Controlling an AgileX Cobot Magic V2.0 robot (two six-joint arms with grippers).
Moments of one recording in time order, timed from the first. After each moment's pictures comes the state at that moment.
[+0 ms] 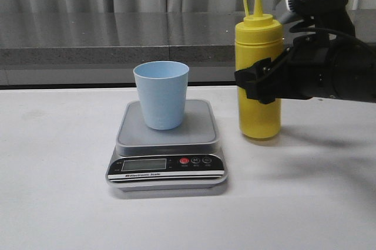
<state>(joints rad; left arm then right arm) -0.07 0.29 -0.31 -0.13 0.17 0.09 0.30 1.83 -0.62 -0.26 -0.96 0.06</state>
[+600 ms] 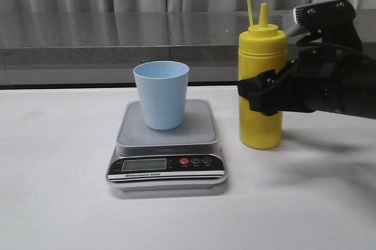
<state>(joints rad) -0.07 0.29 -0.31 -0.13 0.17 0.09 0.30 1.86 -0.57 -0.25 -1.05 0.07</state>
